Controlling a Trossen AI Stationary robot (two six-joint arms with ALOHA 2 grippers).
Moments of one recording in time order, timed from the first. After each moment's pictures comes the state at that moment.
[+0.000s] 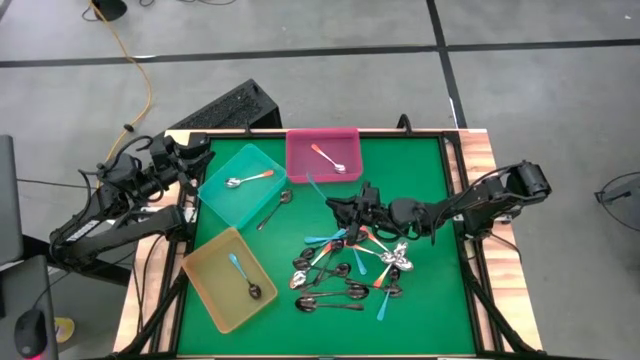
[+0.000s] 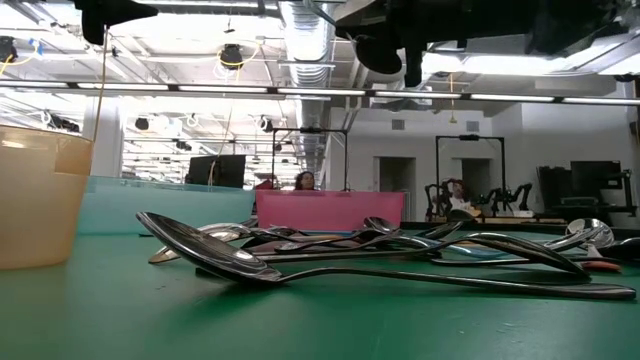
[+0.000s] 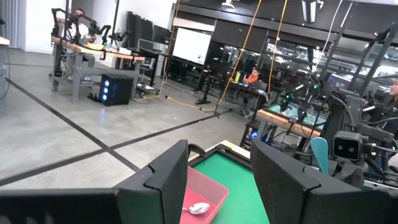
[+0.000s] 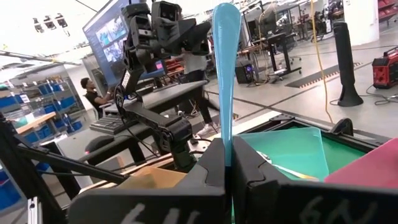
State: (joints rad) left arm 0.49 0.25 0.66 -0.35 -0.09 -0.27; right arm 0.18 1.51 0.70 0.94 0.47 0.28
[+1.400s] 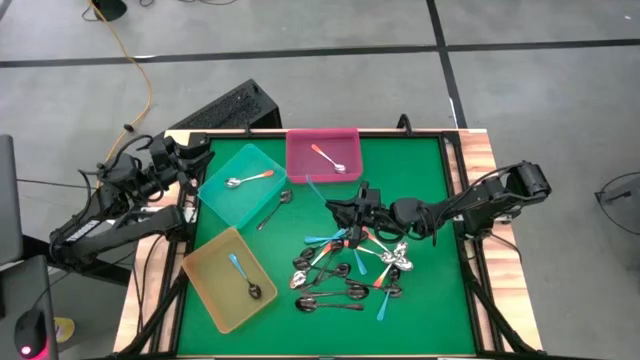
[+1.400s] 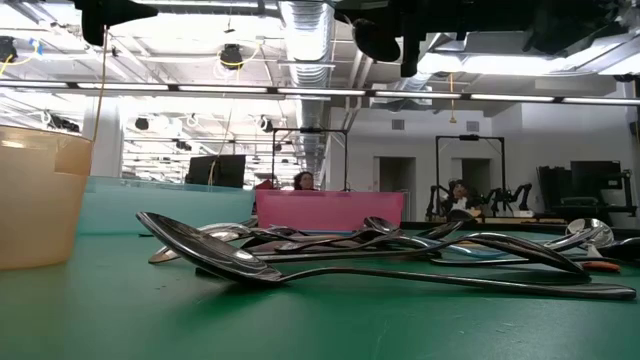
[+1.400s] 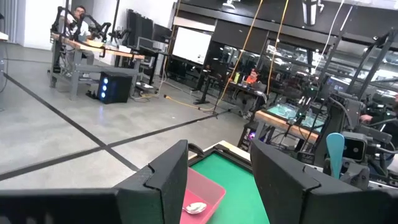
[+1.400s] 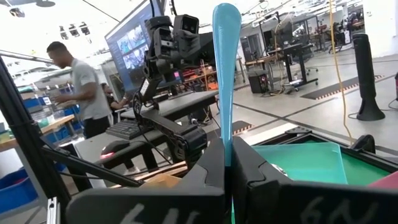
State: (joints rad) left arm 0.49 0.25 0.66 -0.35 -0.09 -0.30; right arm 0.18 1.51 0.70 1.00 0.42 0.23
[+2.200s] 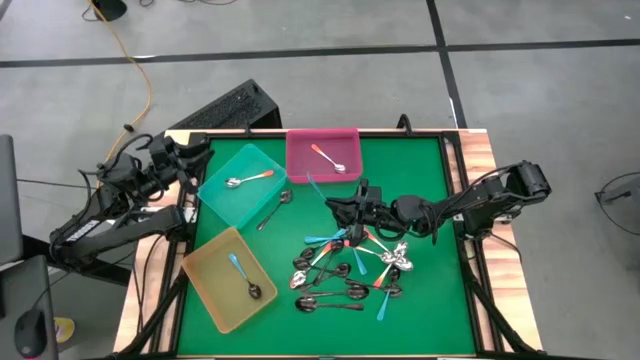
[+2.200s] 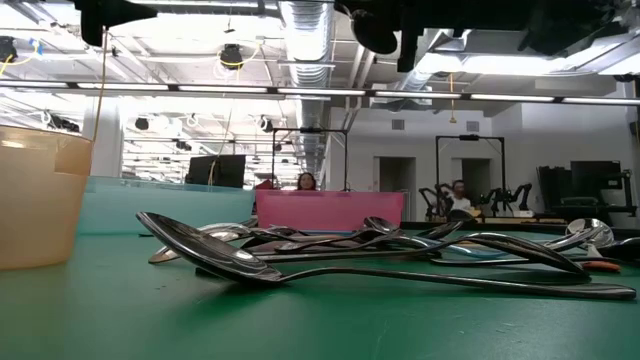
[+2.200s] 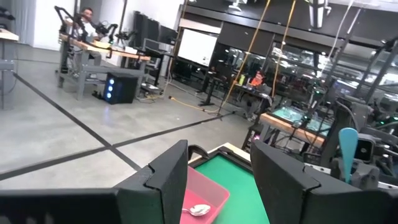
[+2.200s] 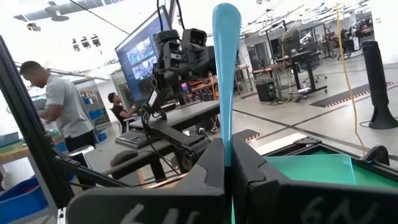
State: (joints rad) left arm 0.49 0.25 0.66 -0.35 -0.12 -0.30; right arm 0.17 1.51 0.70 1.05 0.38 0.23
